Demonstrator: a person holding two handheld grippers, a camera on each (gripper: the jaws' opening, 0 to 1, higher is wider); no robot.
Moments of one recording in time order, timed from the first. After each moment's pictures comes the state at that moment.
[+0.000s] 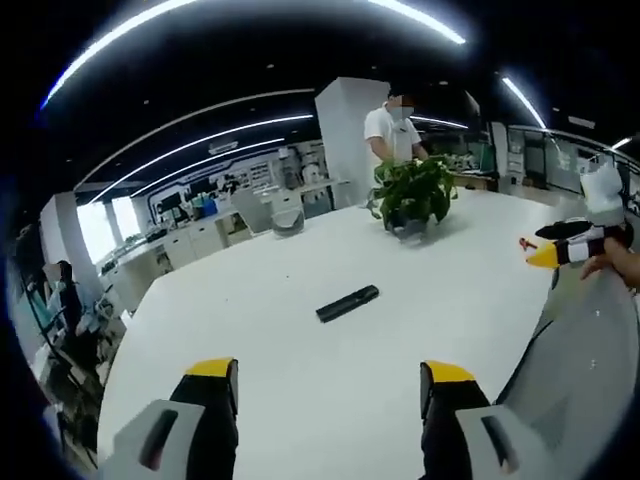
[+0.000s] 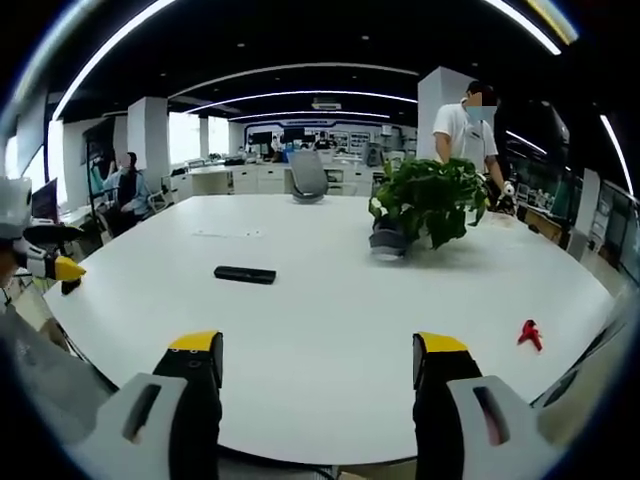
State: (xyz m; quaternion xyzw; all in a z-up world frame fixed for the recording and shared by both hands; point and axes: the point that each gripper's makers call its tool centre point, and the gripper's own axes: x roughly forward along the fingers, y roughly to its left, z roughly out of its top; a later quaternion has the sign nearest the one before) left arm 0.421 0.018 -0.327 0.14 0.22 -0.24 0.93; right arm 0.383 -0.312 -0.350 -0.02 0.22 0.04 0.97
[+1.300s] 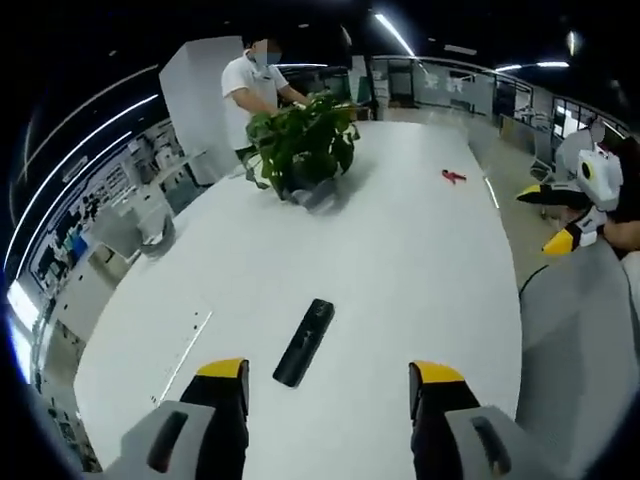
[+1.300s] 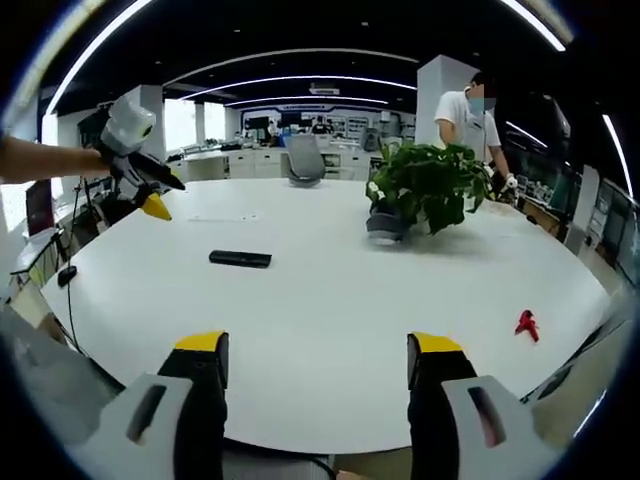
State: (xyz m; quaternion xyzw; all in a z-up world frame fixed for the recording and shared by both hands) left arm 0.582 -0.080 -0.352 0.30 0.31 -0.48 0.76; right arm 0.382 -0.316 -0.364 -0.02 0.26 0.03 0.97
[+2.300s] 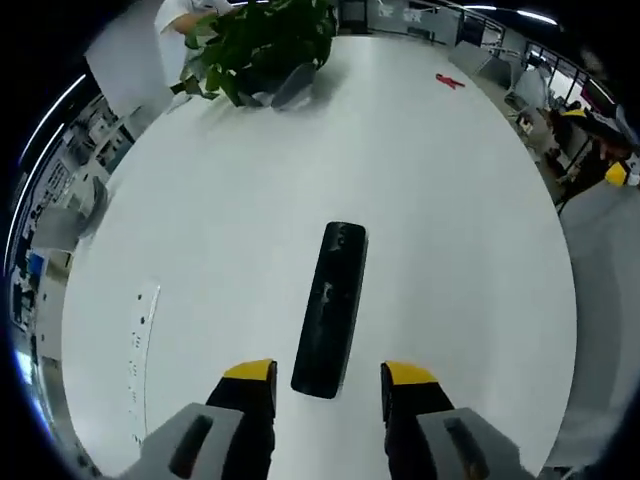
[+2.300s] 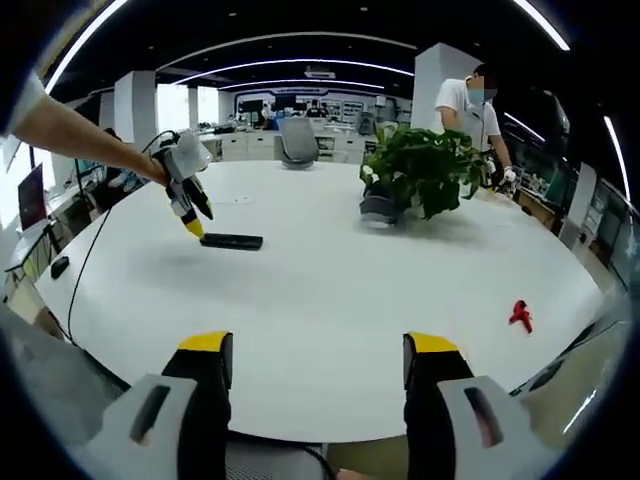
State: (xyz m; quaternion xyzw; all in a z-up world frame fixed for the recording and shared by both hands) left arm 0.658 -0.088 -0.485 0.39 0.43 -0.51 0.64; right arm 0.380 -0.324 -0.378 -0.03 0.29 0.01 0.96
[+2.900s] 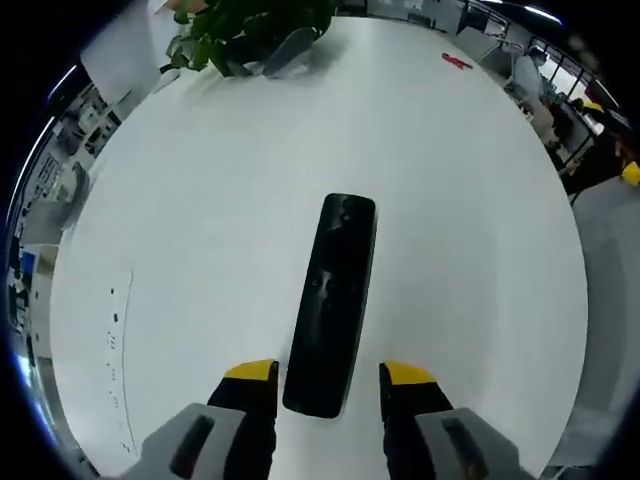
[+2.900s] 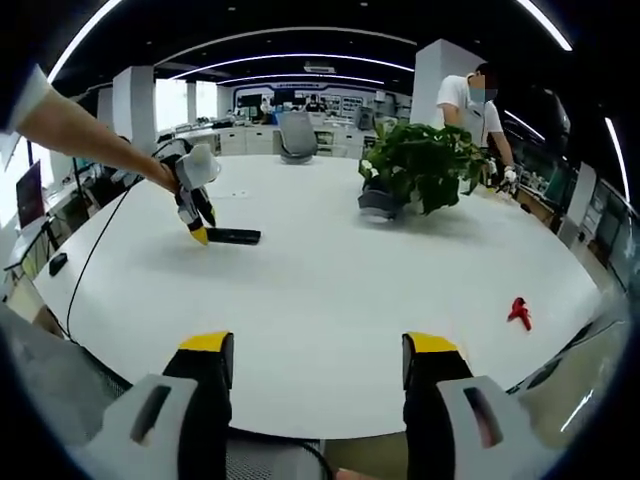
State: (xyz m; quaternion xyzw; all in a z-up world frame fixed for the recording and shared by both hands) left arm 0.659 -0.087 -0.517 0.40 0.46 -0.50 0.61; right arm 0.378 -0.324 -0.381 -0.04 0.30 0.01 0.95
